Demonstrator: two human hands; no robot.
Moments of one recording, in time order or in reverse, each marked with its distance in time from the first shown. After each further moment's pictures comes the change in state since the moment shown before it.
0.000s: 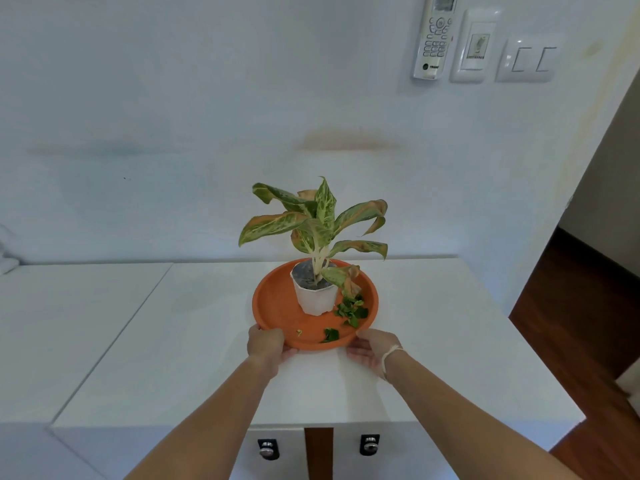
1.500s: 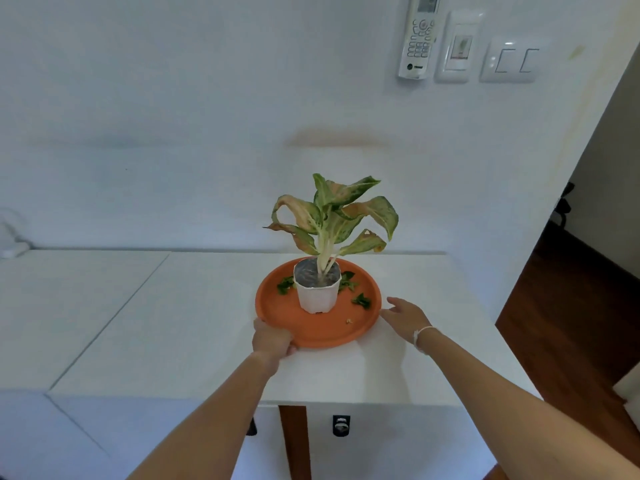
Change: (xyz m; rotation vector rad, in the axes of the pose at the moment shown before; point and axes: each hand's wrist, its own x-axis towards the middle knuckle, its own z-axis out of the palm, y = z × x) left_hand -0.058 -0.016 0.029 0.222 -0.014 0.123; right_hand -0.014 -0.053 -0.086 -0.891 0.061 -0.357
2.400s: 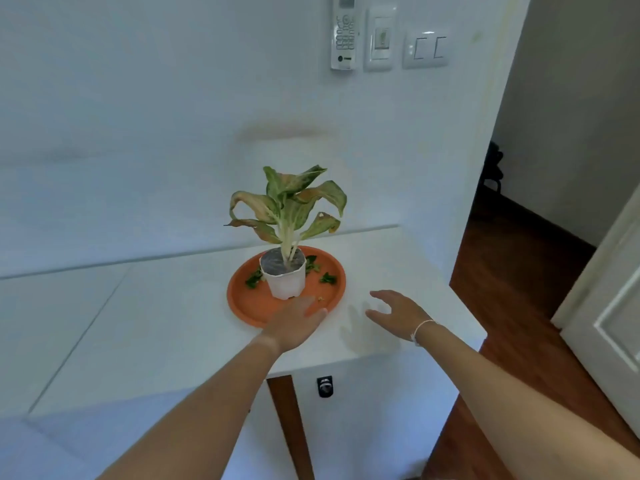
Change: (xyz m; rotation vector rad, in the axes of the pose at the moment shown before) left_hand -0.085 0.023 0.027 0.879 -0.477 0.508; right_hand -0.095 0.030 -0.022 -0.311 0.019 -0.099
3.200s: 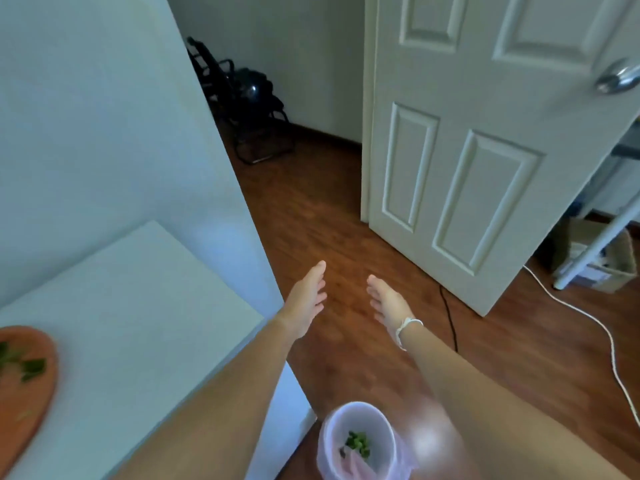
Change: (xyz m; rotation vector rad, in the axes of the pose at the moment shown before) left_hand 0.107 0.246 0.305 -0.593 -0.640 -0.098; right_hand -0.100 0.301 -0.066 1.277 0.611 0.635
